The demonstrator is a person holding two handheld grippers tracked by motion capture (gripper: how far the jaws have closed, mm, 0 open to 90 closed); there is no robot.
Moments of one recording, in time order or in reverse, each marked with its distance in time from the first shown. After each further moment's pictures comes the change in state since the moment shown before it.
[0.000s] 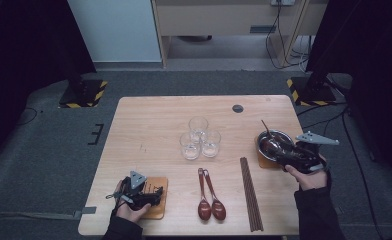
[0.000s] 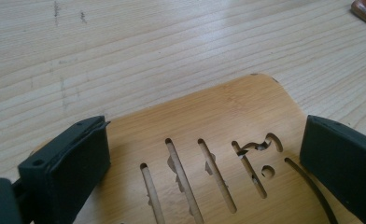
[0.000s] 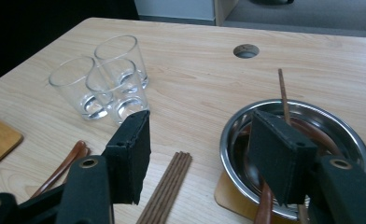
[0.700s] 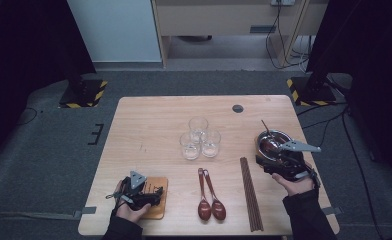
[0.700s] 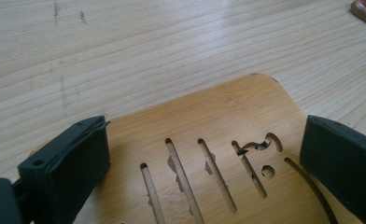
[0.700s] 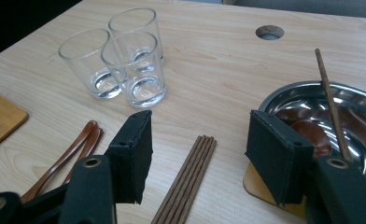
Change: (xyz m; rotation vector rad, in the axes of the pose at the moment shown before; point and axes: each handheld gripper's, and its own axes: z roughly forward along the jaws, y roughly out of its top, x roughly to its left) left arm 0.000 0.000 0.000 0.000 -0.001 0.002; right arm 0.030 -0.018 0.017 0.055 0.000 -0.039
